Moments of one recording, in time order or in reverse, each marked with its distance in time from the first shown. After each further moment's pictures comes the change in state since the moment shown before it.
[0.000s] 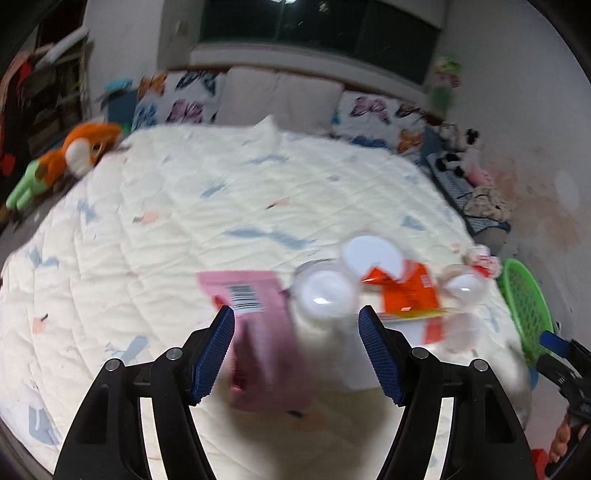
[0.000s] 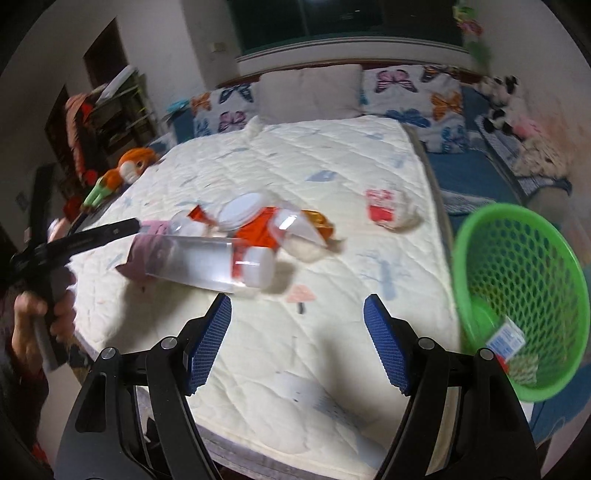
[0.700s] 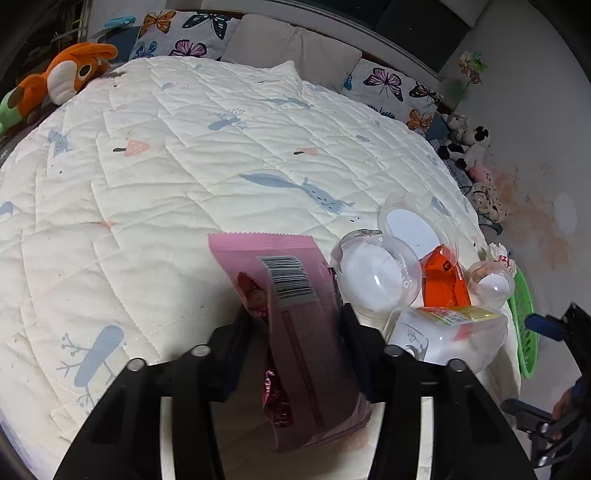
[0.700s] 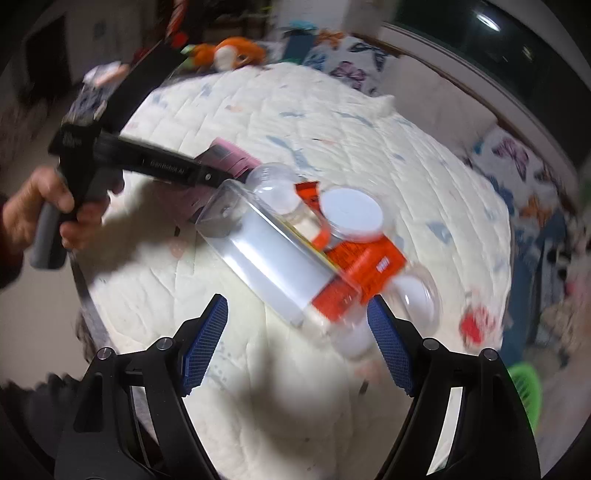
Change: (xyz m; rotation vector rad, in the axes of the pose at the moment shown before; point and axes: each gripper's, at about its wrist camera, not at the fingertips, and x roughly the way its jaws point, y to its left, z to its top) left arm 0.057 0.044 -0.007 -0.120 0.153 -0.123; right arm 0.085 0.113 0.032 -0.639 0.194 0.039
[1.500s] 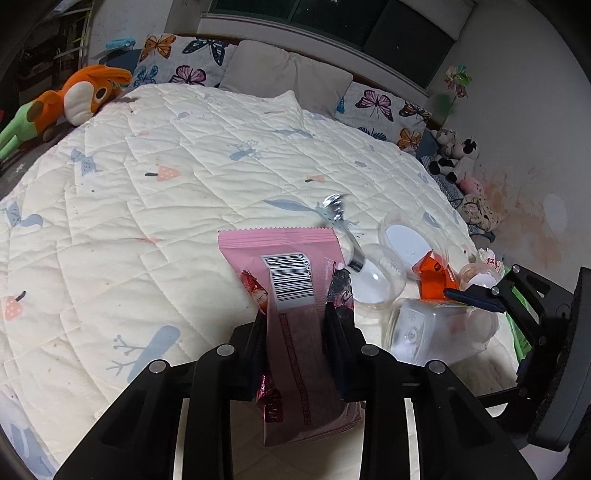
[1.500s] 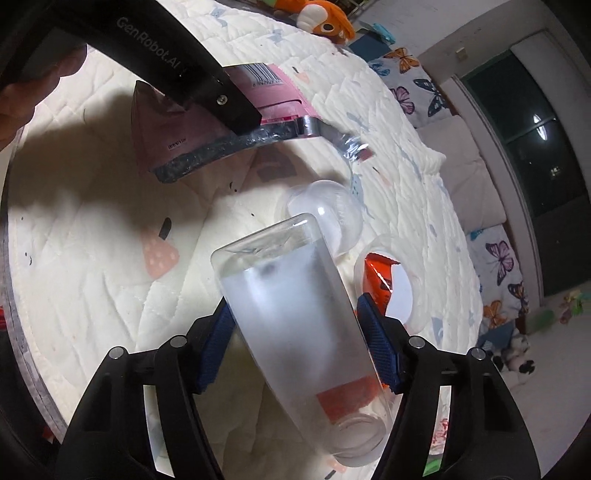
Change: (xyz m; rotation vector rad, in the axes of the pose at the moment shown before) left arm -0.039 0.018 -0.010 0.041 -0.104 -0.009; right arm 0.084 0.060 0.031 -0.427 0.062 -0.204
